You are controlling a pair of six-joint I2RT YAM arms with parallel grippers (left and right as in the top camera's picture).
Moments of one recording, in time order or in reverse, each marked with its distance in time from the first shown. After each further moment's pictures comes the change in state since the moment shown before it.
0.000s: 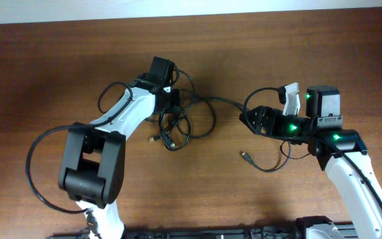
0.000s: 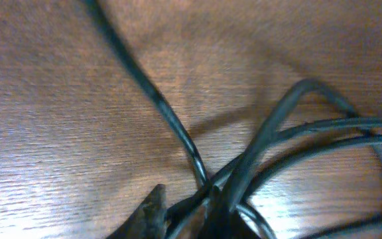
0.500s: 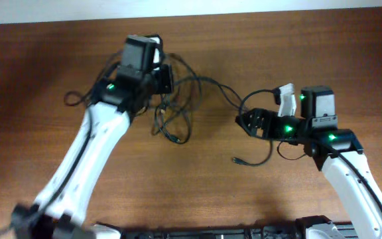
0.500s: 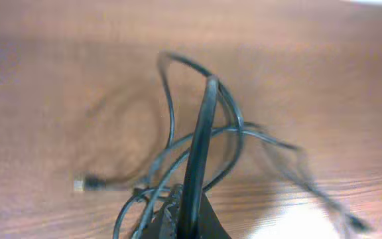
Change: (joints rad) left arm 0.000 -0.440 0.098 -0.109 0.008 0.016; right arm 0.063 0.010 0.000 0.004 0.045 -0.026
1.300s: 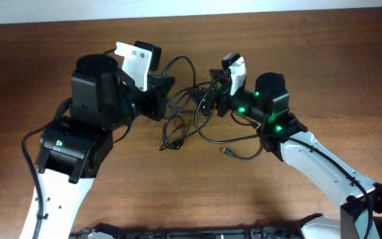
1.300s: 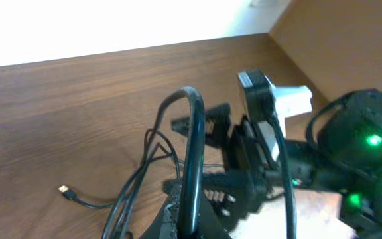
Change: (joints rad) left arm 0.000 -0.329 0.002 -0.065 0.344 0.172; right arm 0.285 0.284 -0.005 1.012 0.079 -0.124
